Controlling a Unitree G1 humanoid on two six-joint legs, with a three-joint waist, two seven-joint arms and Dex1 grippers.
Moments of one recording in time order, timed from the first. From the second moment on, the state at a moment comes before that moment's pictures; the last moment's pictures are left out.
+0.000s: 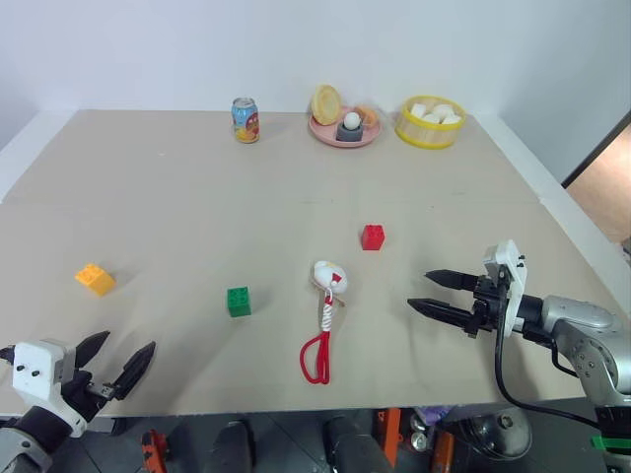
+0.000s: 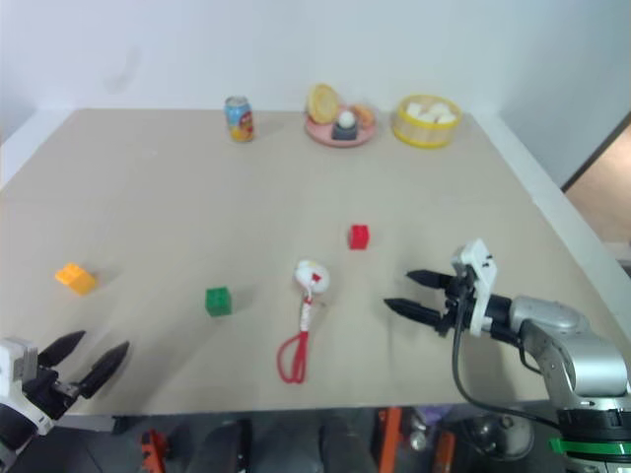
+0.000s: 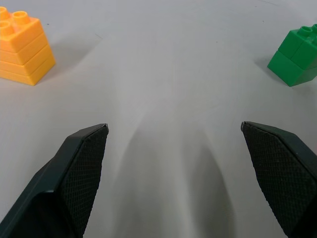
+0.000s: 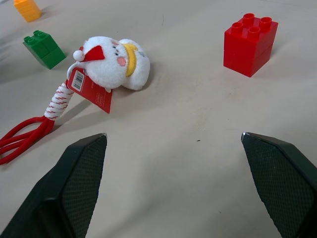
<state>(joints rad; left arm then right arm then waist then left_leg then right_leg) 0.58 0.42 0.55 -0.52 -0.59 0.32 -0.62 -0.15 -0.81 -0.20 -0.12 0.60 0.60 1.02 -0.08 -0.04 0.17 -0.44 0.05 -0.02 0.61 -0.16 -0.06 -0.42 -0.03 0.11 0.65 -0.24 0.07</state>
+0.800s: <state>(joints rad) 0.01 0.69 0.32 -0.51 -0.69 0.33 -0.88 -0.43 -0.74 0.05 -0.17 0.59 0.63 1.13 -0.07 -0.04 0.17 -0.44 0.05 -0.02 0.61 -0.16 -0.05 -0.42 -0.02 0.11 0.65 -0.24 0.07</state>
